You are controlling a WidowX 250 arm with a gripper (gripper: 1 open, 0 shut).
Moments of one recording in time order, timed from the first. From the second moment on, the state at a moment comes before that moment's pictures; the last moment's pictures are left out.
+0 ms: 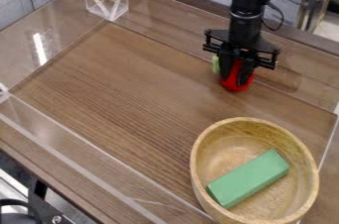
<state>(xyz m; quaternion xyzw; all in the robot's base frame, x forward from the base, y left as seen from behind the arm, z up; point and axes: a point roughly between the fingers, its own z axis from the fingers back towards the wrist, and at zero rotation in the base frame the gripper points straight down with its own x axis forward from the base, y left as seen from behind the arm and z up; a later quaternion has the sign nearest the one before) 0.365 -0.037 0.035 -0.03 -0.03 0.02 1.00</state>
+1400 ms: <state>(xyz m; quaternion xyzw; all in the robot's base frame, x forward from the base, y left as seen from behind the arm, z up) 0.304 0.183 0.083 -0.01 -0.08 0.17 0.98</state>
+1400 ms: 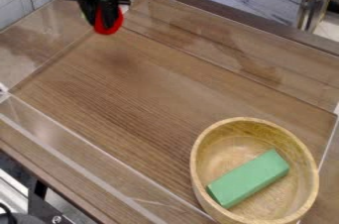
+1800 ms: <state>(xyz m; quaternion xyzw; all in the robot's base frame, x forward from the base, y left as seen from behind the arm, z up) 0.302 0.206 0.041 0.00 -0.07 0.16 0.98</state>
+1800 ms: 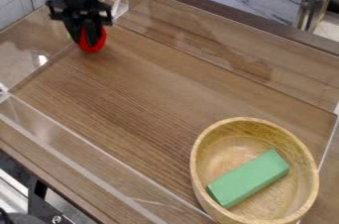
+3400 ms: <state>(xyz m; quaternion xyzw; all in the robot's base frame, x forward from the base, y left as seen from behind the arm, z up) 0.343 0.200 0.020 -0.07 -0.05 0.16 0.98</state>
